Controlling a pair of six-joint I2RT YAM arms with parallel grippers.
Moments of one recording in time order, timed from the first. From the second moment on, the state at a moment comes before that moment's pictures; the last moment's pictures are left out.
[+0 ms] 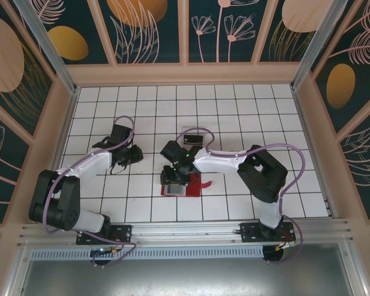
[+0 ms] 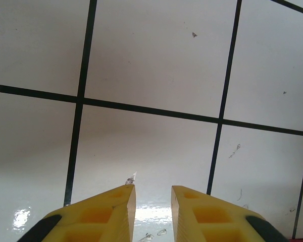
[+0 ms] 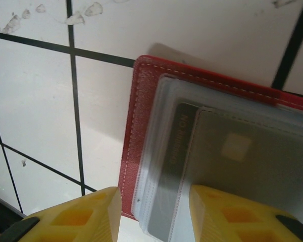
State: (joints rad) left arm -0.27 1.44 0.77 -0.42 0.12 -0.54; right arm 1.02 1.89 1.22 -0.51 -0.26 0.88
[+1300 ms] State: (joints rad) left arm -0.27 1.44 0.77 -0.42 0.15 -0.54; right arm 1.07 1.88 1.34 -0.90 0.07 0.91
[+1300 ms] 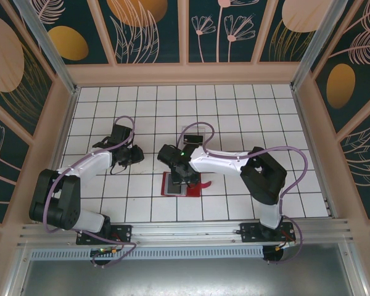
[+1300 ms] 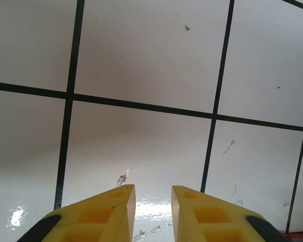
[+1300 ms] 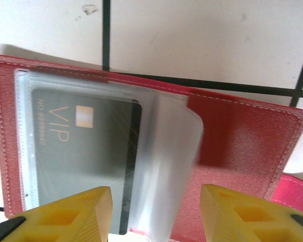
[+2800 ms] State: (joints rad) left arm -0.34 1.47 0.78 -0.41 0.27 -0.54; right arm 1.03 1.80 1.21 -0.95 0.21 0.96
